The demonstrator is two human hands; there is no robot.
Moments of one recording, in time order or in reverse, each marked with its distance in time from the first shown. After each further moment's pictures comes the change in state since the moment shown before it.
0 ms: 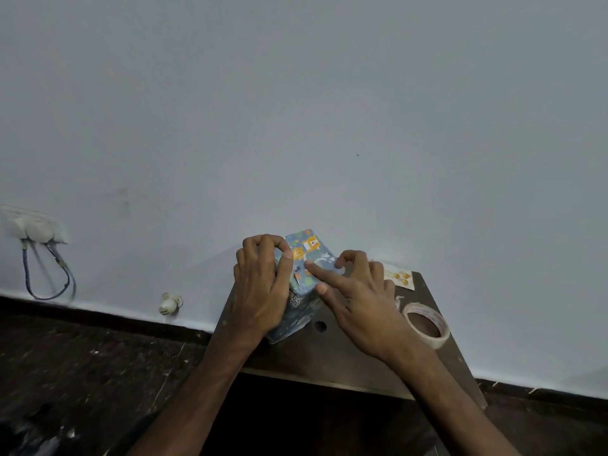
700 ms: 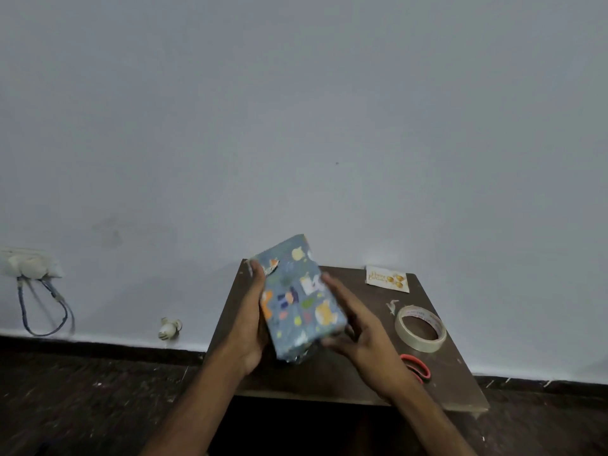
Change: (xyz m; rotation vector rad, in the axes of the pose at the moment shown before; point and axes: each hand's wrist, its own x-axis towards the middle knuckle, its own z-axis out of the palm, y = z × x) left_hand -0.008 0.024 0.001 -1.141 -0.409 -0.791; right_hand -0.028 0.038 0.041 1.179 0.053 -0.017
